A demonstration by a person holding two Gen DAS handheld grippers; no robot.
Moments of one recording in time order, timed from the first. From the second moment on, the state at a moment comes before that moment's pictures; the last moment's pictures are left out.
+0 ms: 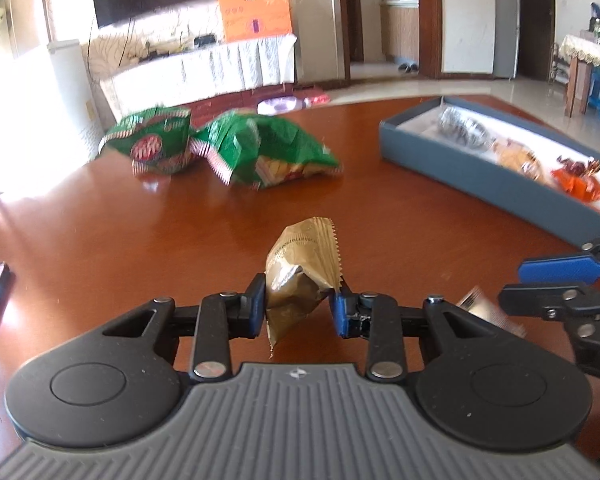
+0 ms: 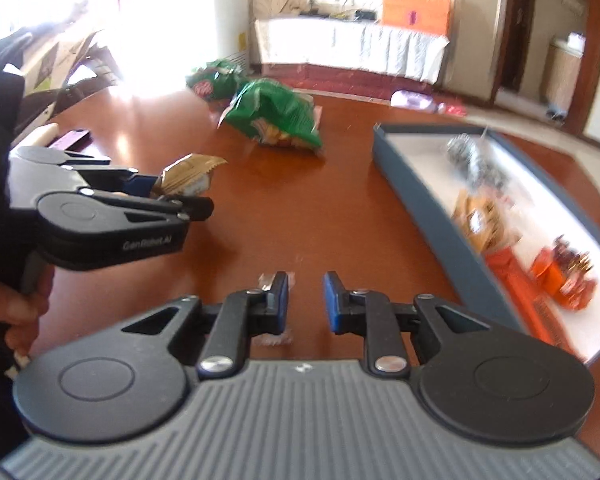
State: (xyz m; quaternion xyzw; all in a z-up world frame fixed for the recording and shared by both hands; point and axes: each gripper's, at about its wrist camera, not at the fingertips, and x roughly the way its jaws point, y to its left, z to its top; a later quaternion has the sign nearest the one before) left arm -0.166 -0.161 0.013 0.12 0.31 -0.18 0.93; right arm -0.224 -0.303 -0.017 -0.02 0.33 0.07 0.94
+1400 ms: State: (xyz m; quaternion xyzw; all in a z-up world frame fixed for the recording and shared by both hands) left arm -0.177 -0.154 0.005 0.09 0.33 -0.20 0.92; right arm -0.218 -0.279 -0.027 -0.11 0.34 0.11 0.93
